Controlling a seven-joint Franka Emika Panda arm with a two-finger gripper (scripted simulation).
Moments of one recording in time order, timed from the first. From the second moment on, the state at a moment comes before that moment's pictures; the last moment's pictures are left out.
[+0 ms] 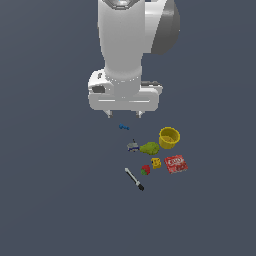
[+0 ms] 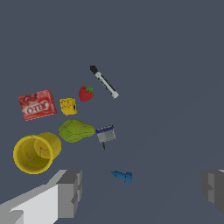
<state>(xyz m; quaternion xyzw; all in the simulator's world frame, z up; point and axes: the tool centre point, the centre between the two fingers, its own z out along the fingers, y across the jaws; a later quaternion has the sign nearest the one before) -0.004 -0.012 0.291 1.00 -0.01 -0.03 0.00</state>
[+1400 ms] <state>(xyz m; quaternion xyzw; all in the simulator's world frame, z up) 0.012 0.012 0.251 1.00 0.01 -0.03 0.02</state>
